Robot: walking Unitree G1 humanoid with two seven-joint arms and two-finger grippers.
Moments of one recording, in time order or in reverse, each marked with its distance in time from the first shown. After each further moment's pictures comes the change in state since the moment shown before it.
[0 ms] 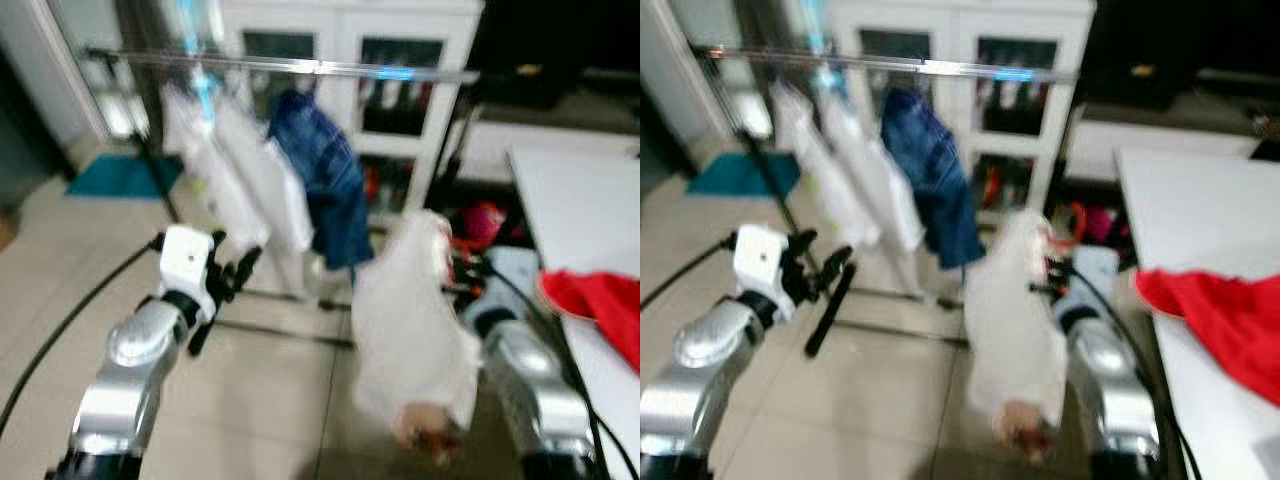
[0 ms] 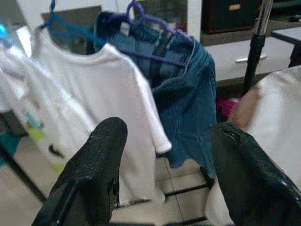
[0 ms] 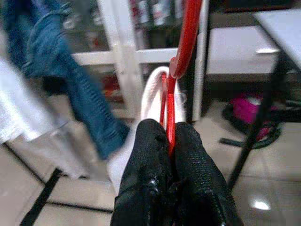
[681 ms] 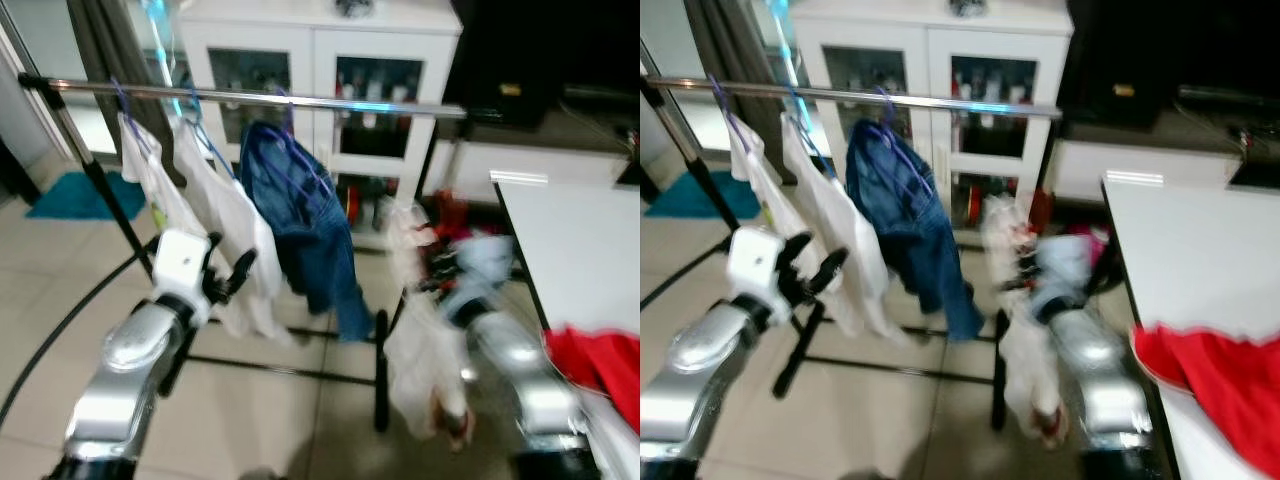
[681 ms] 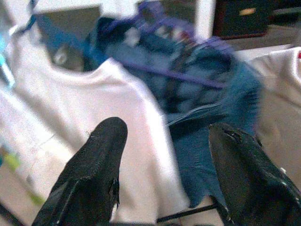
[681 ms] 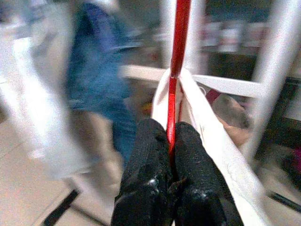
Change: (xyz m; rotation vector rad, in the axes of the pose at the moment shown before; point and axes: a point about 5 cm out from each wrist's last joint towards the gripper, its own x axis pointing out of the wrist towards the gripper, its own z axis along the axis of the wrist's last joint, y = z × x) left arm -0.009 0.006 -0.009 -0.003 0.026 0.032; right arm -0.002 0.051 0.009 -0.070 -0.027 0.345
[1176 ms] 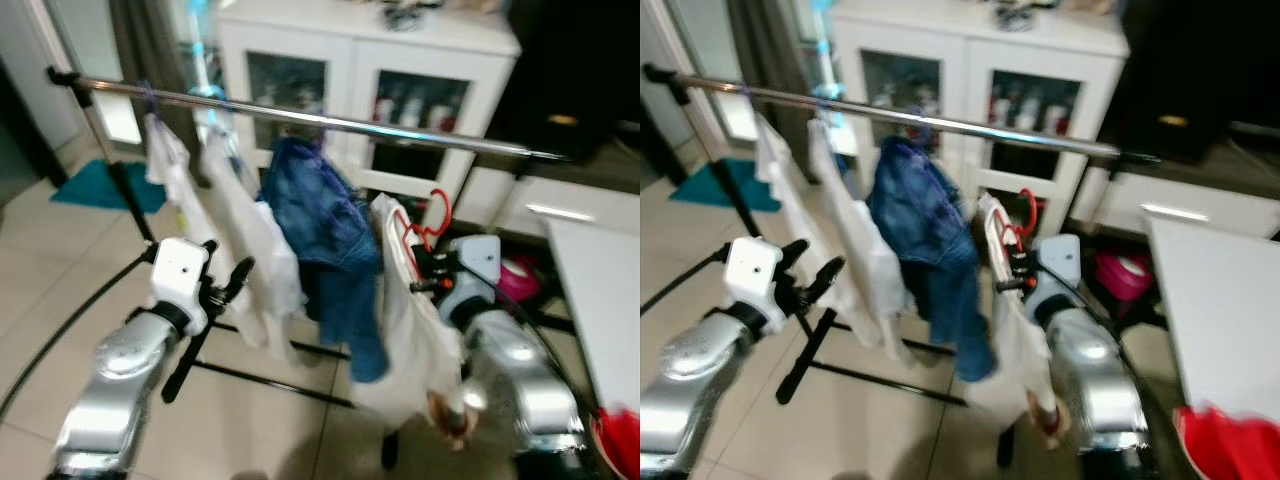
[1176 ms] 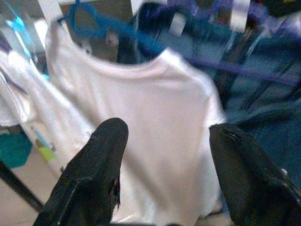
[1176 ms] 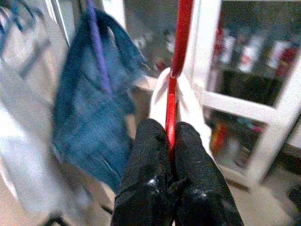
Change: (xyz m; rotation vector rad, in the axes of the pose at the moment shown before) left arm -0.011 0.000 -0.008 0.063 0.047 -0.045; right arm 0.002 -0.004 0.004 -0.024 -0.041 -0.067
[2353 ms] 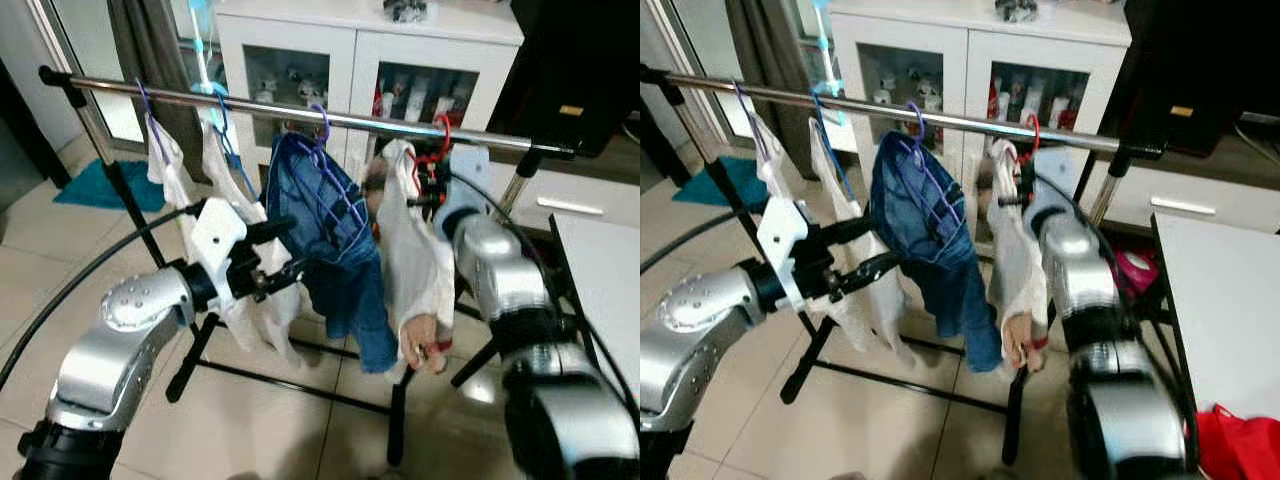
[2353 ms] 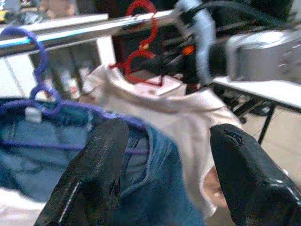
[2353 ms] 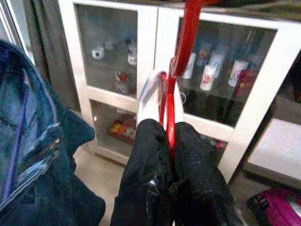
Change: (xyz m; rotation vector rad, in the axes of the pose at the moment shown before) left arm 0.014 -0.035 0.080 0.017 -0.215 -0.546; right arm 0.090 -0.044 0.061 -0.095 0.035 -0.149
